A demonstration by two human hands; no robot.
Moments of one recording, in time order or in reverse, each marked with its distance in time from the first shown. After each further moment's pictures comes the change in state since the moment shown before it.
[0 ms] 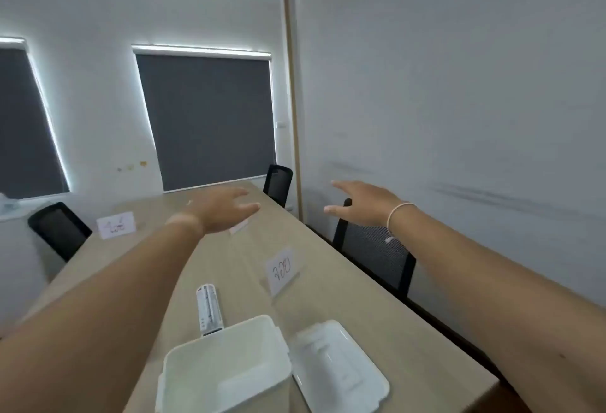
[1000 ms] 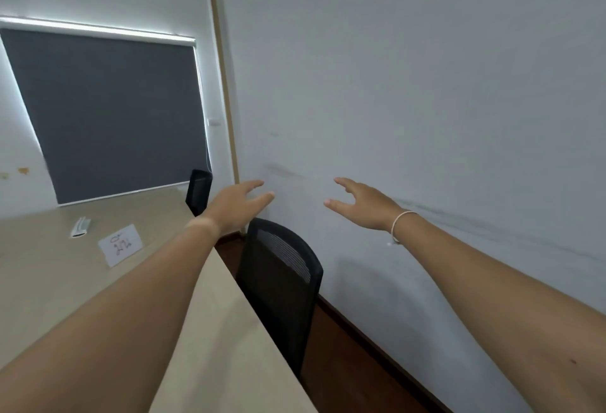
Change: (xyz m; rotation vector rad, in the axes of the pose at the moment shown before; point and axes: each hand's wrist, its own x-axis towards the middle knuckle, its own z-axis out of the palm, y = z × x) left_hand 0.248 0.301 0.214 -0.363 -0.076 0.158; right_hand 0.118 0.391 -0.037 0.238 0.073 0.191
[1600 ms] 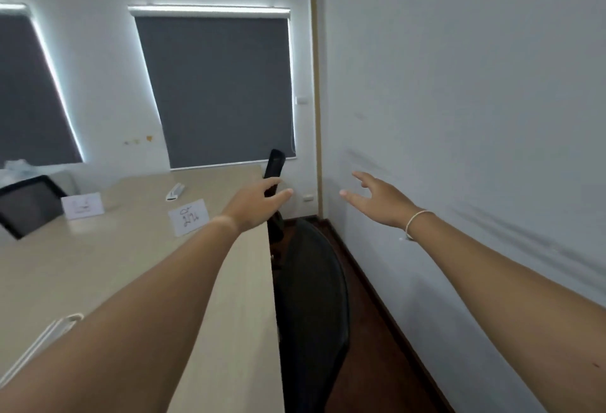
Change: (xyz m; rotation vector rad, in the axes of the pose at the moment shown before) left_hand 0.168 -0.054 0.066 0.074 0.223 -0.288; right_hand 0.249 0.075 0.057 0.168 -0.185 -0.264
